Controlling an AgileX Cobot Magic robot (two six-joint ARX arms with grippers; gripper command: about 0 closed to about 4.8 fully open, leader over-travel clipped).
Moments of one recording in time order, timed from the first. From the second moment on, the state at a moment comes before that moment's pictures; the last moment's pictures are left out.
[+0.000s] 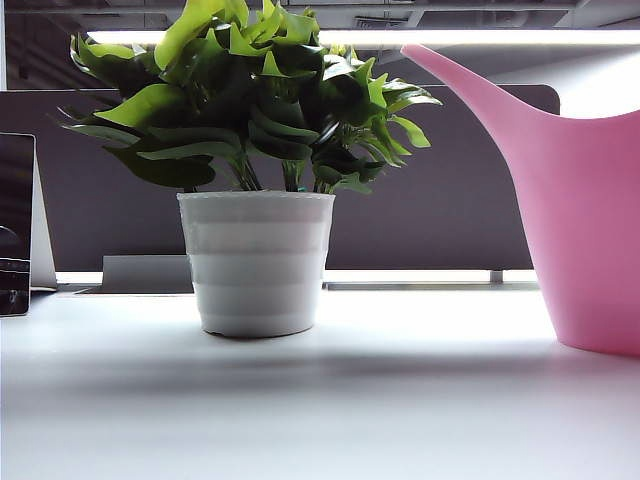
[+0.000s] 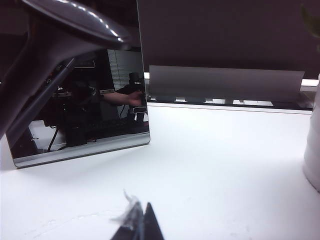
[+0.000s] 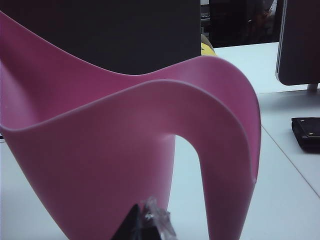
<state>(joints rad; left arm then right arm) 0.08 0.00 0.01 -0.04 0.01 0.01 0.03 0.00 0.01 0.04 0.02 0.10</state>
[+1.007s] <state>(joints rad) 0.07 0.00 0.01 -0.04 0.01 0.01 0.03 0.00 0.03 -0.10 -0.24 0.50</state>
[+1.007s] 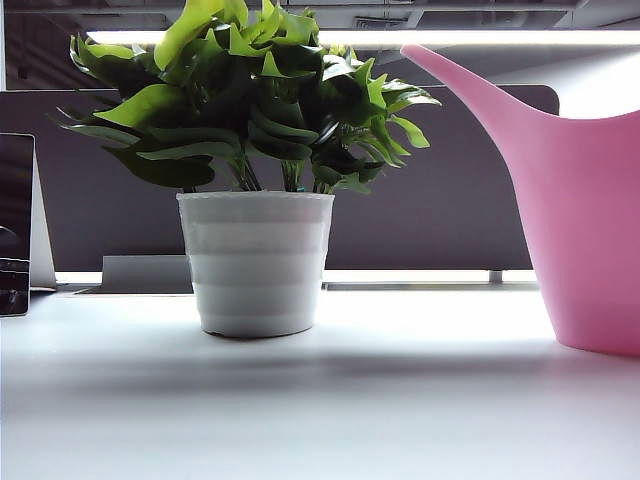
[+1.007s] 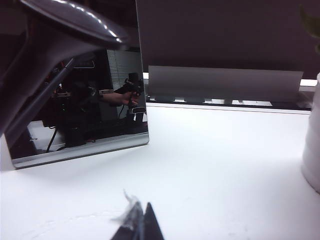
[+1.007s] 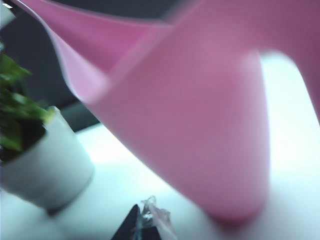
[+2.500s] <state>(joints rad) -0.71 0.00 0.01 -0.04 0.00 0.01 0.03 0.00 0.12 -0.44 0.07 0.41</state>
